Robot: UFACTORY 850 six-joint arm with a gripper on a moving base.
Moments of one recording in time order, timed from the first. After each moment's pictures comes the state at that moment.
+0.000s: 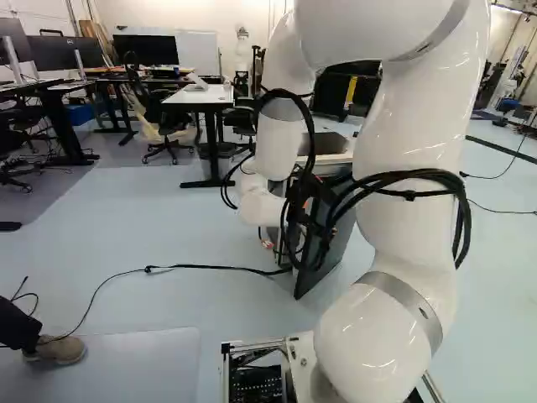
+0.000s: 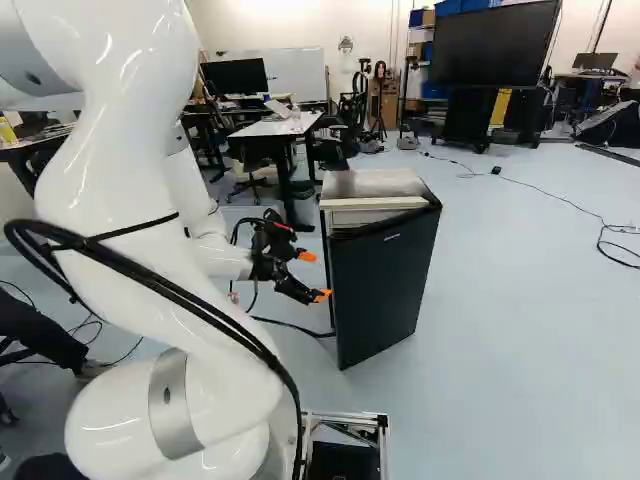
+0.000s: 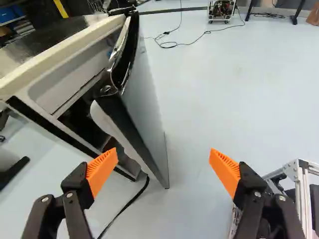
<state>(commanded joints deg) 27.6 -17.4 -24.7 90.2 58.2 0.0</state>
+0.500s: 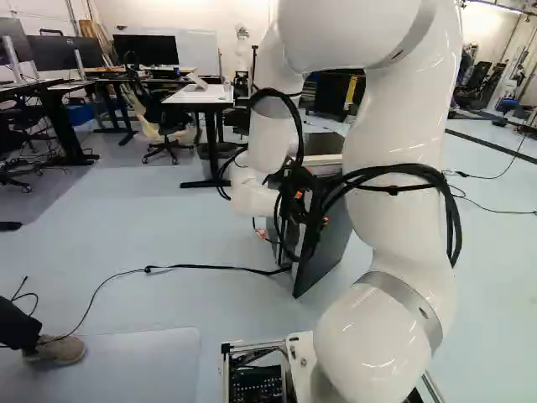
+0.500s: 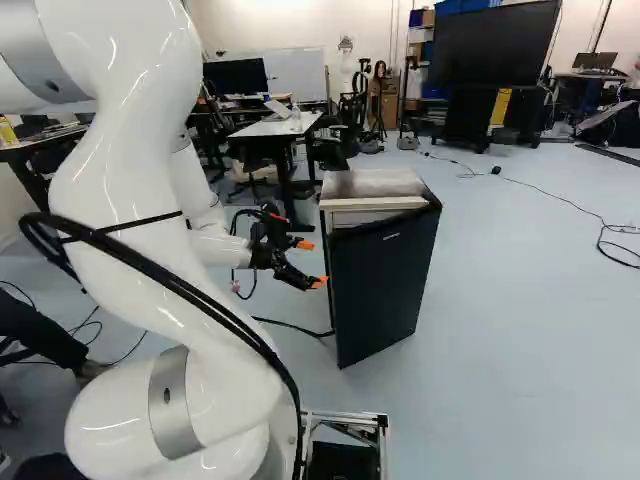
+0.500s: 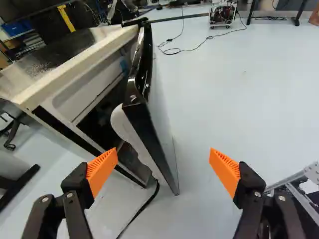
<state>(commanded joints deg) 26.4 -21.3 -31.3 90.2 60.6 0.0</state>
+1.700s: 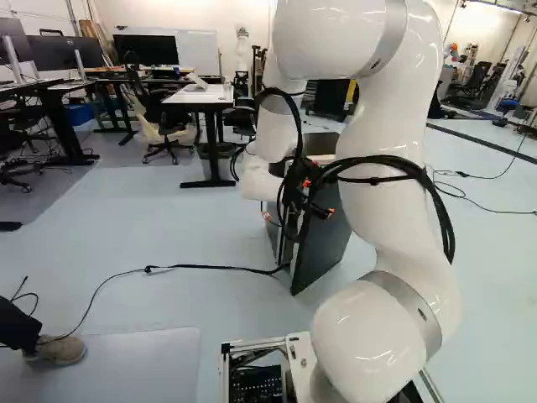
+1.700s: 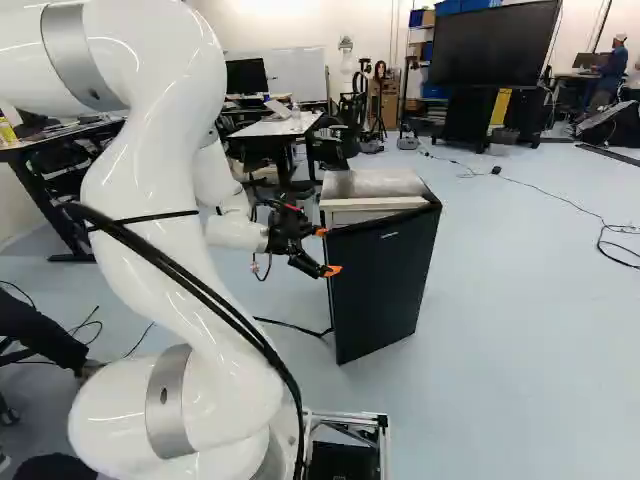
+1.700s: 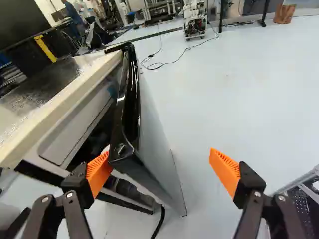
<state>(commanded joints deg) 18.4 -26.0 -39.2 93.3 64.0 0.0</state>
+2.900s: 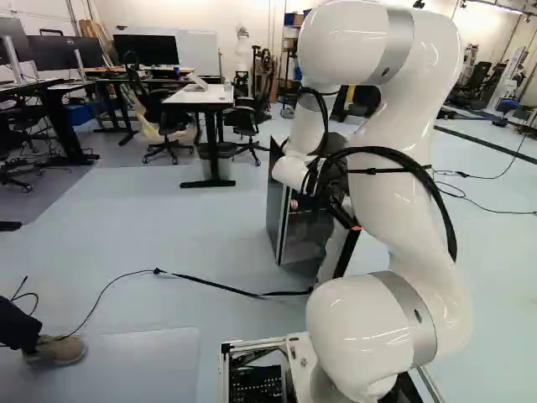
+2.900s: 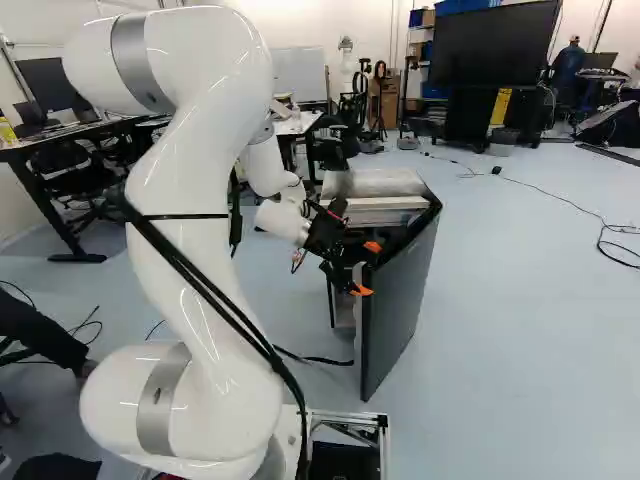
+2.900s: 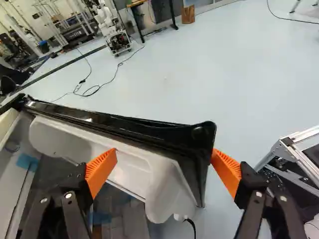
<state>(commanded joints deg) 1.5 -29.4 -45.5 106.9 64.0 0.0</state>
